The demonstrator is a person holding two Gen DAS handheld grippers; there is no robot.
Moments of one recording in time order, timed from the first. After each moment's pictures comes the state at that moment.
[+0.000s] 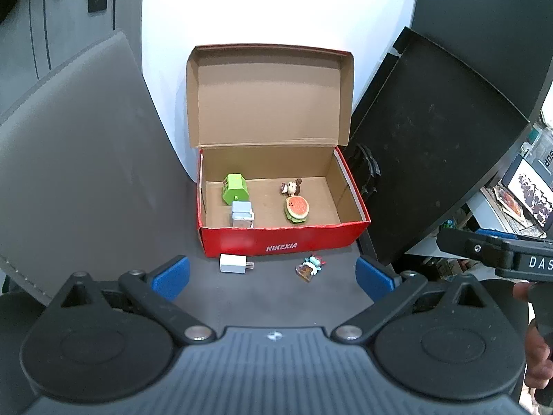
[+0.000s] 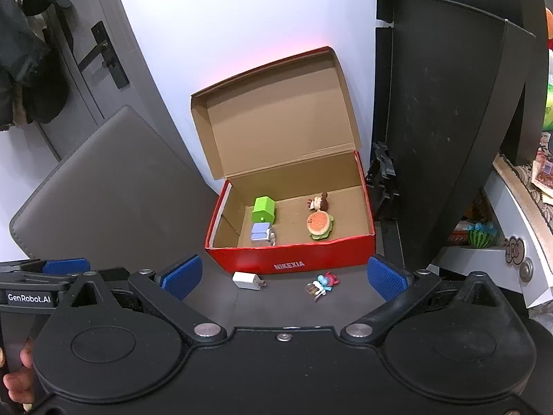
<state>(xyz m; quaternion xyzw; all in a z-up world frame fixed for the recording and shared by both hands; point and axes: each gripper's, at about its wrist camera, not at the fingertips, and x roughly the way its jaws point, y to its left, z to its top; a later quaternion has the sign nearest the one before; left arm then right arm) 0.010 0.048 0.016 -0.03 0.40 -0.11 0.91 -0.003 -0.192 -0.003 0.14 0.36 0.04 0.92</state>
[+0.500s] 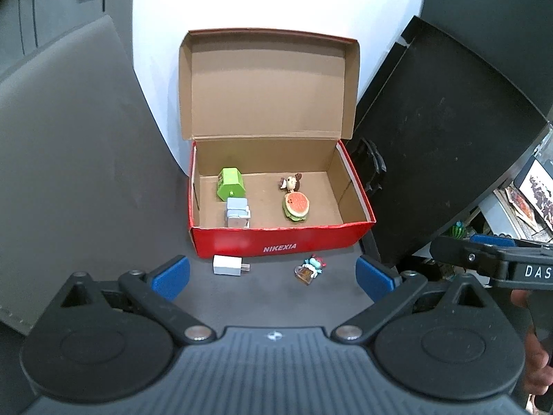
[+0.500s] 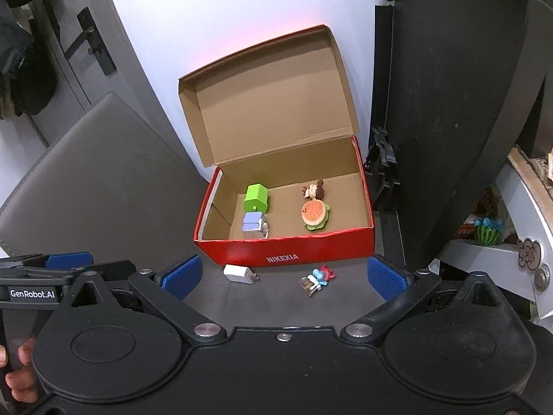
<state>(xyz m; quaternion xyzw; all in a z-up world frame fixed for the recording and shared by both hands) 0.043 0.037 -0.008 -0.03 0.42 -0.11 0.90 0.025 -0.196 -0.023 0.14 0.39 0.04 0.91</state>
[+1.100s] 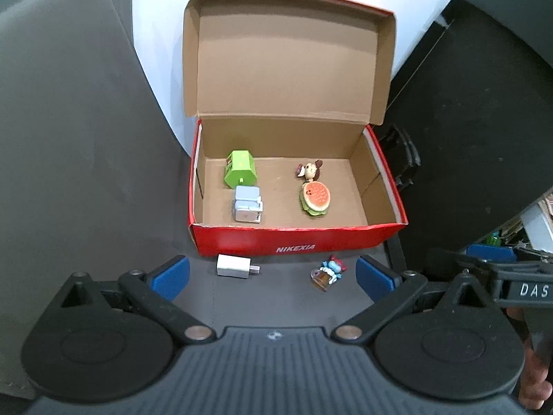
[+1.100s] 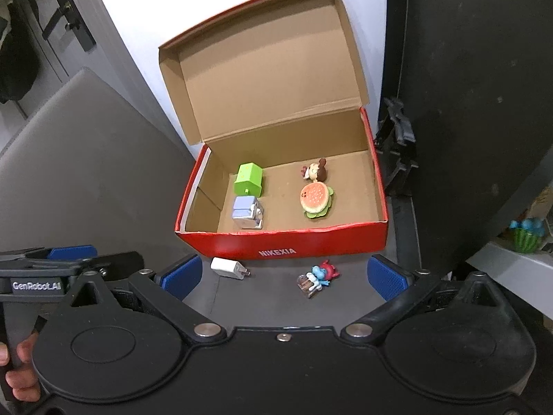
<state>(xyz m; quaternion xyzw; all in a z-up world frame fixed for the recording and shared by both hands) 0.102 0.035 -0.058 -0.04 0.46 -0.09 0.88 0.083 -0.198 -0.072 0.14 0.43 0.05 0.89</state>
